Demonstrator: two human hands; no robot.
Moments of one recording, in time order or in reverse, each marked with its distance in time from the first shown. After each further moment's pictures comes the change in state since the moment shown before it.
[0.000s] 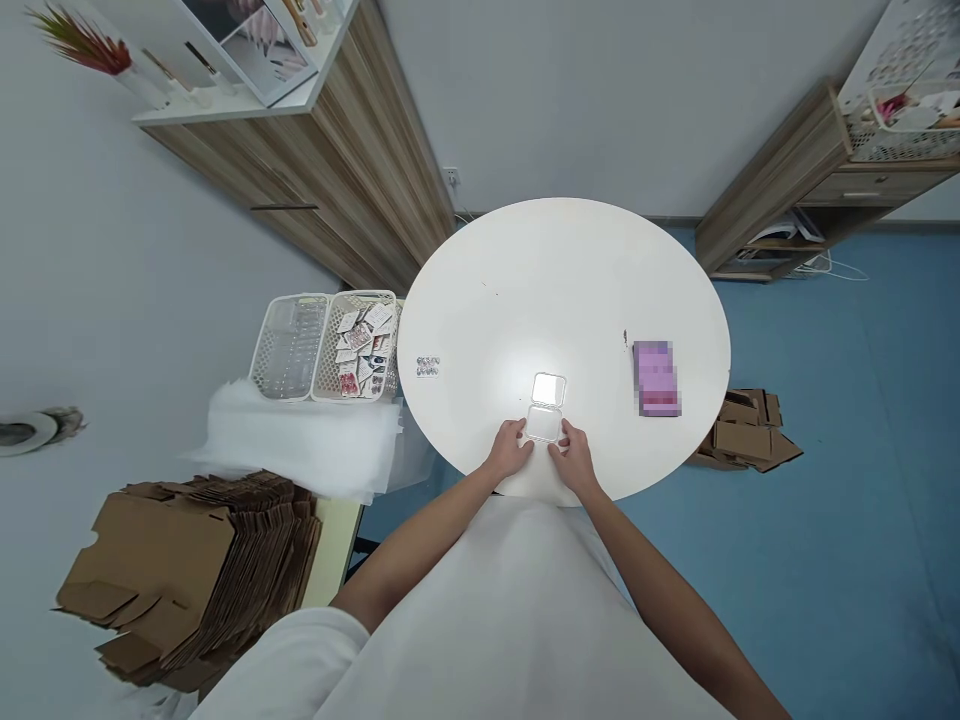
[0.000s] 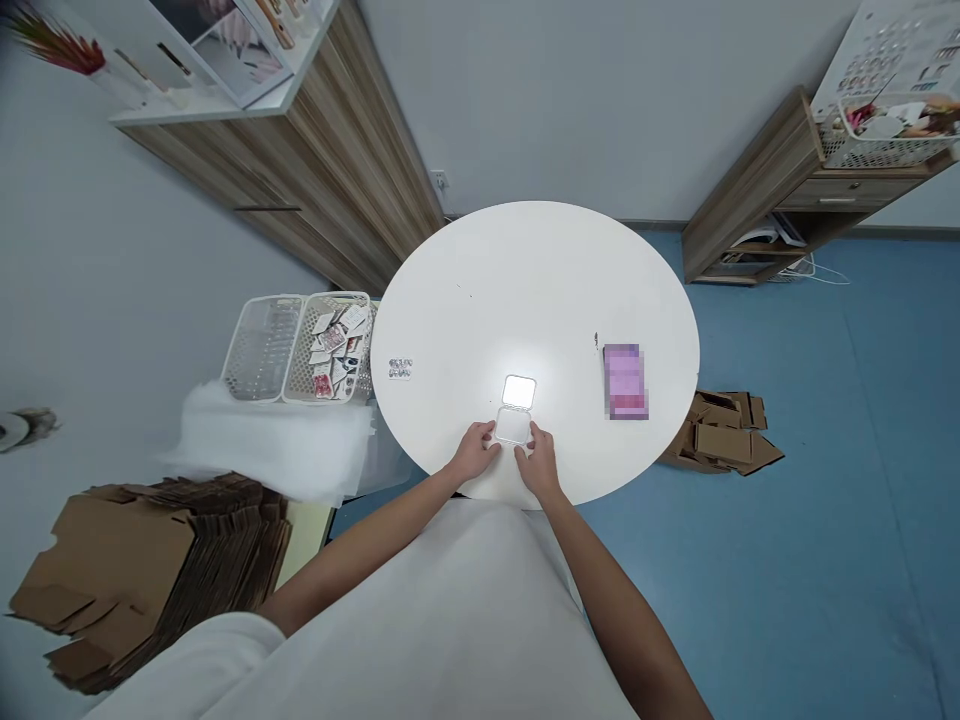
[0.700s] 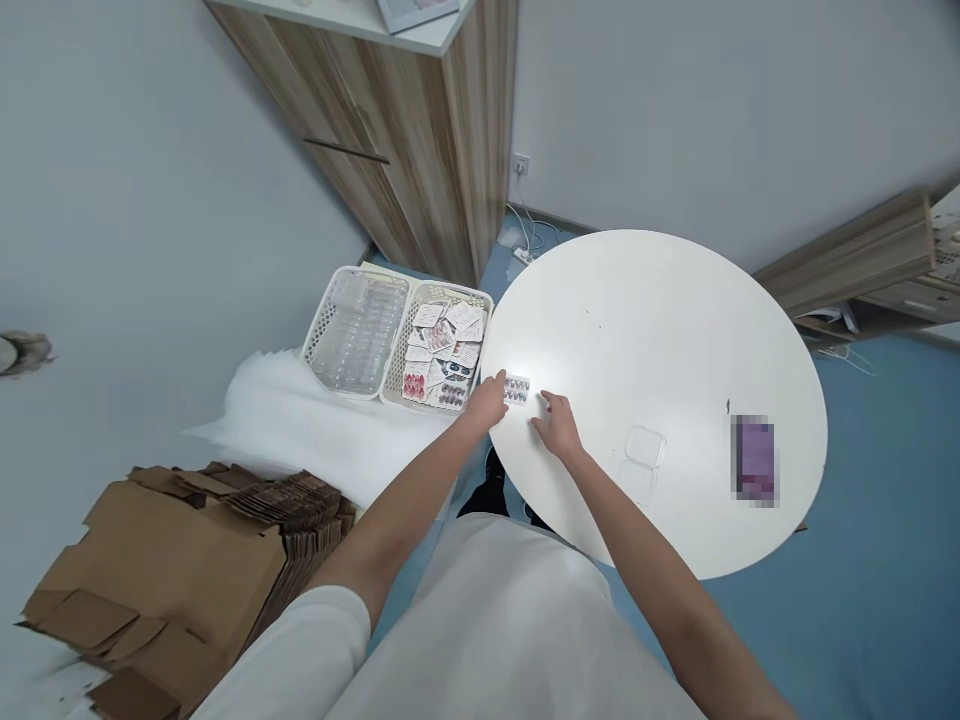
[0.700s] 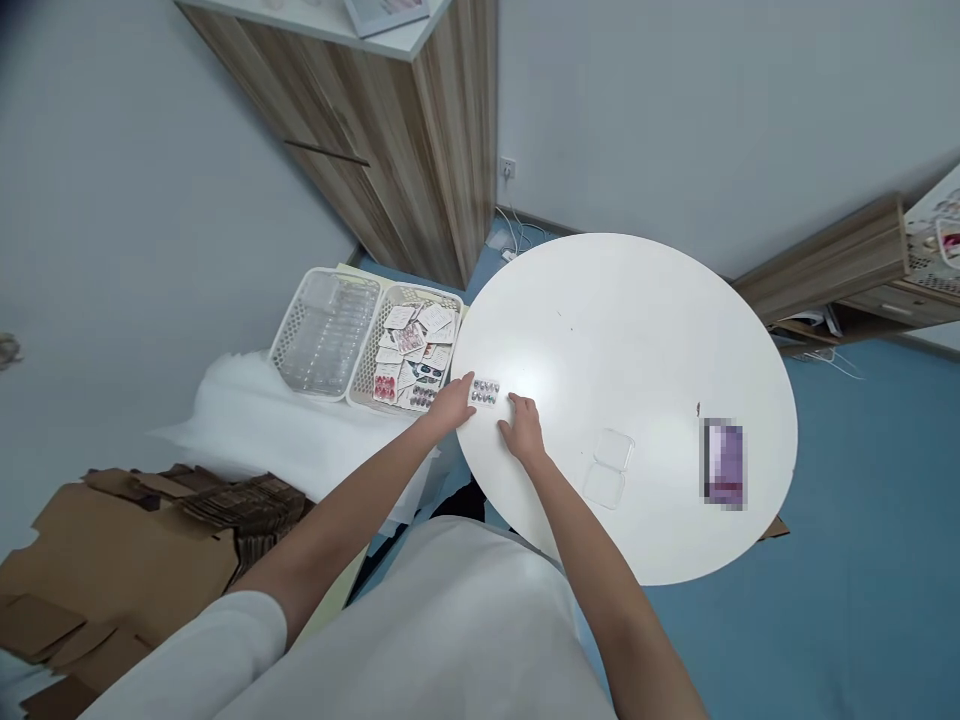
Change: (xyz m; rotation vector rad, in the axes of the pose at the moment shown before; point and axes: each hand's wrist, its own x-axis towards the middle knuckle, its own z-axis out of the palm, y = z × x) left_hand 0.073 -0.062 -0.242 0.454 0.100 -0.019; right_hand 0.100 -0.145 0.167 -0.349 -0.216 -0.239
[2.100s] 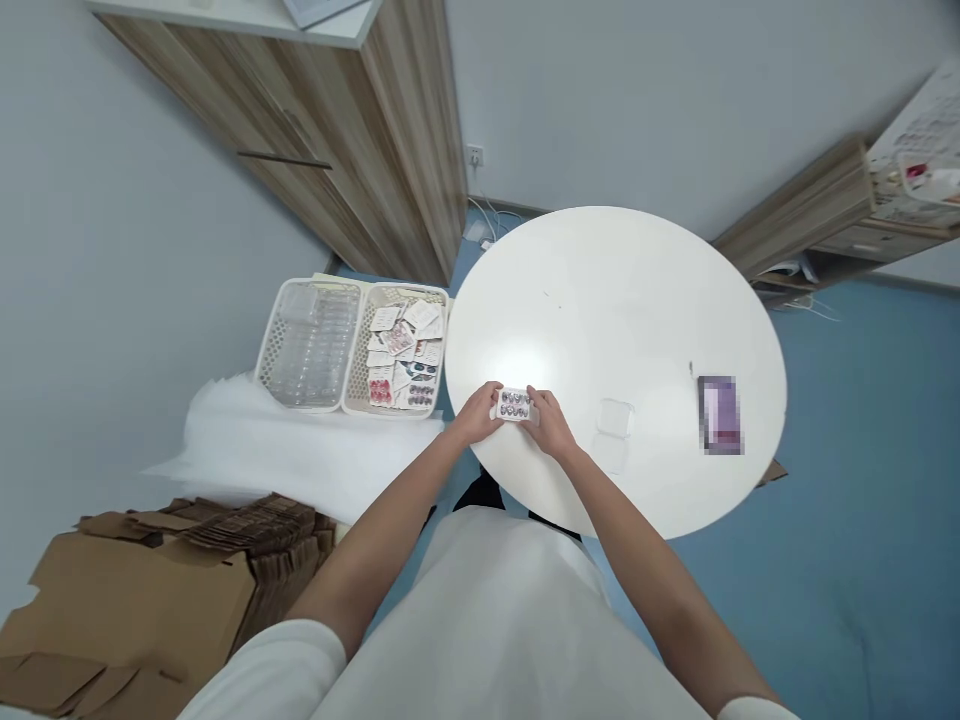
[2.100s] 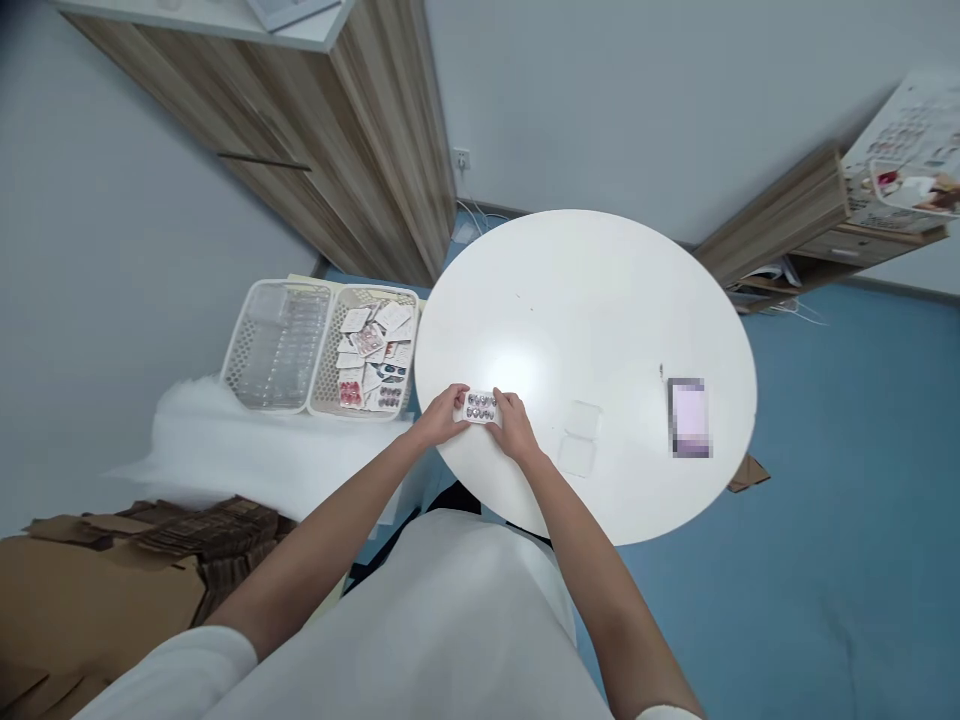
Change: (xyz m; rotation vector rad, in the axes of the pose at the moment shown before) left_hand -0.023 0.020 0.033 -0.287 -0.030 0.352; right_hand -0.028 0.031 -0.021 0.025 -0.016 -0.126
